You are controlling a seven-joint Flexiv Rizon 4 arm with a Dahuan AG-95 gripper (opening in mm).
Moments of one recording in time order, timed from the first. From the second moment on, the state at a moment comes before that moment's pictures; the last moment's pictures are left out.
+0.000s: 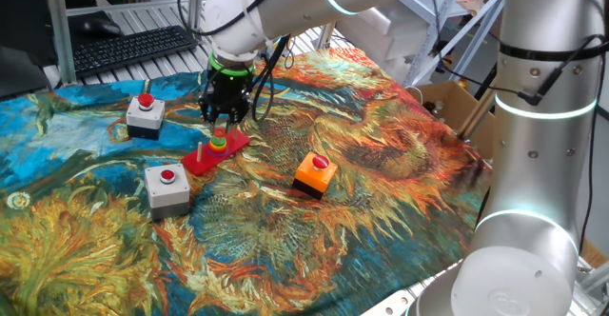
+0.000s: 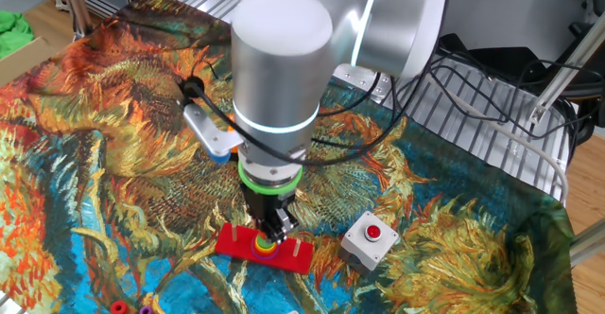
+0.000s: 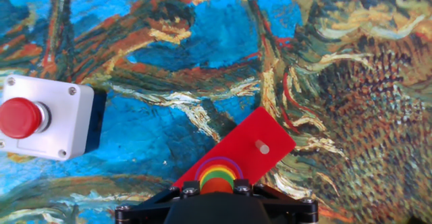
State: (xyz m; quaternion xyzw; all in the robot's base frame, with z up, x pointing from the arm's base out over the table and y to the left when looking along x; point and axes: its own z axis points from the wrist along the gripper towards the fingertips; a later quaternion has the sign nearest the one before) arm 0.618 0.075 0.083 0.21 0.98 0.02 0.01
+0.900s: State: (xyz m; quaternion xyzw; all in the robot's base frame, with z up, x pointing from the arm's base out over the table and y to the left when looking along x) arm 0.593 0.056 0.120 0.10 0.99 0.02 0.01
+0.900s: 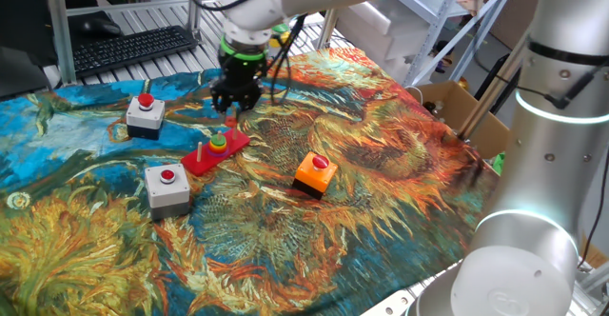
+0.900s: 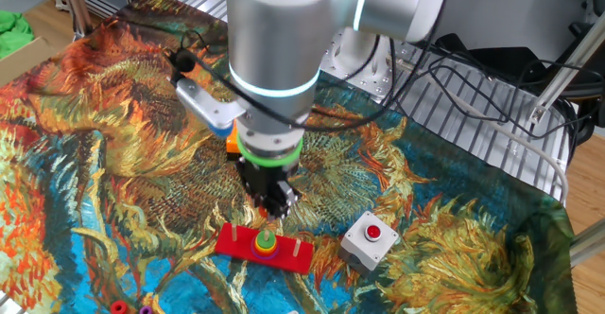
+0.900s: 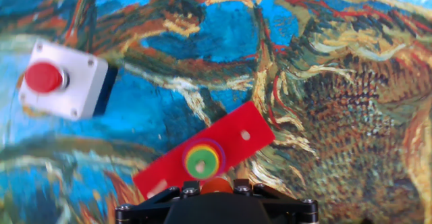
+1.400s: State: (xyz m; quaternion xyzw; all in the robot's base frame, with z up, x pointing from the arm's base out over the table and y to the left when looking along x) arm 0.573 0.038 0.113 0.02 1.00 0.02 0.01
